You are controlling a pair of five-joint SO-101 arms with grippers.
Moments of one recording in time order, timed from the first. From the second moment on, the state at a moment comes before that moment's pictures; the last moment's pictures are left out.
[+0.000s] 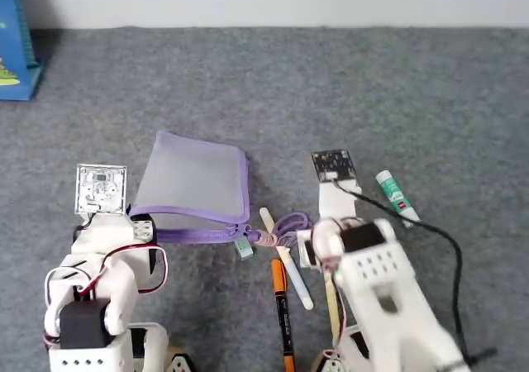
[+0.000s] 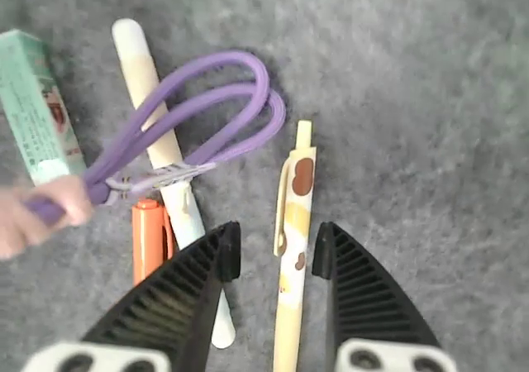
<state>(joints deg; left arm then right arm) -7.1 -81.6 62.0 75.2 1.1 -19.0 -36.6 56.5 65.1 -10.6</state>
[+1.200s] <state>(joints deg) -6.9 -81.5 59.4 75.6 1.1 -13.9 -36.1 50.5 65.8 -5.9</state>
